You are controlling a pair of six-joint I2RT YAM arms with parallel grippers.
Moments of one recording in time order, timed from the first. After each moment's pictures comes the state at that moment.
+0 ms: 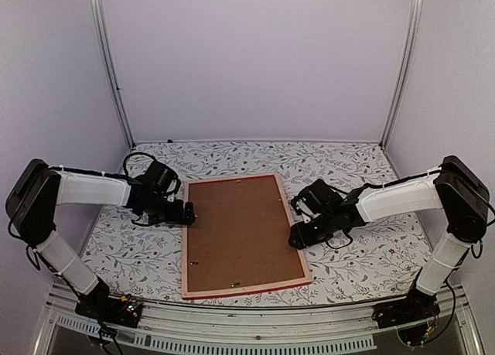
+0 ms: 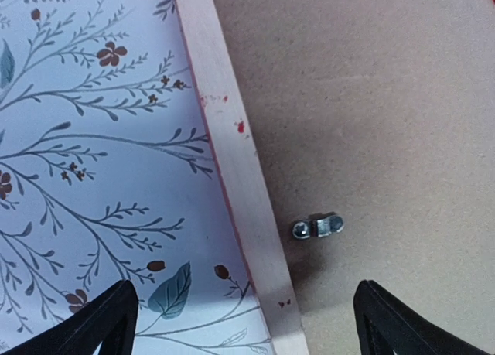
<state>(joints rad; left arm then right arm) -0.49 1.59 0.80 -0.31 -0.03 -0.41 0.84 1.70 0.88 -0.26 -0.03 0.45</state>
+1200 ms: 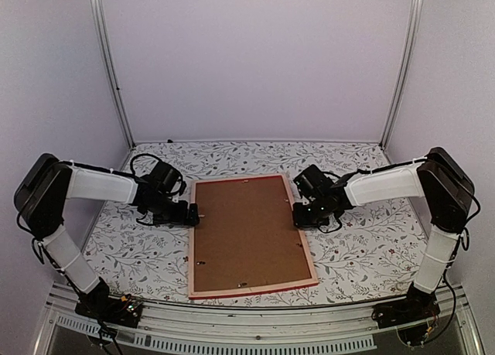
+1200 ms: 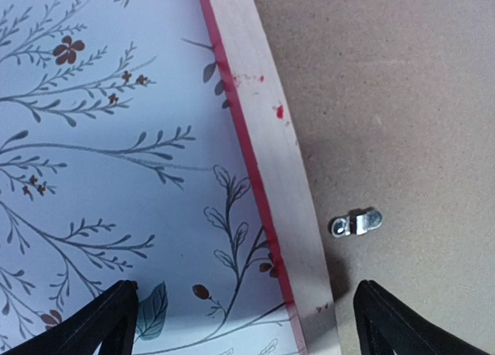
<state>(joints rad) -0.49 1.65 0.84 -0.30 0.02 -0.40 0.76 1.84 1.08 -0.33 0.08 0.65</state>
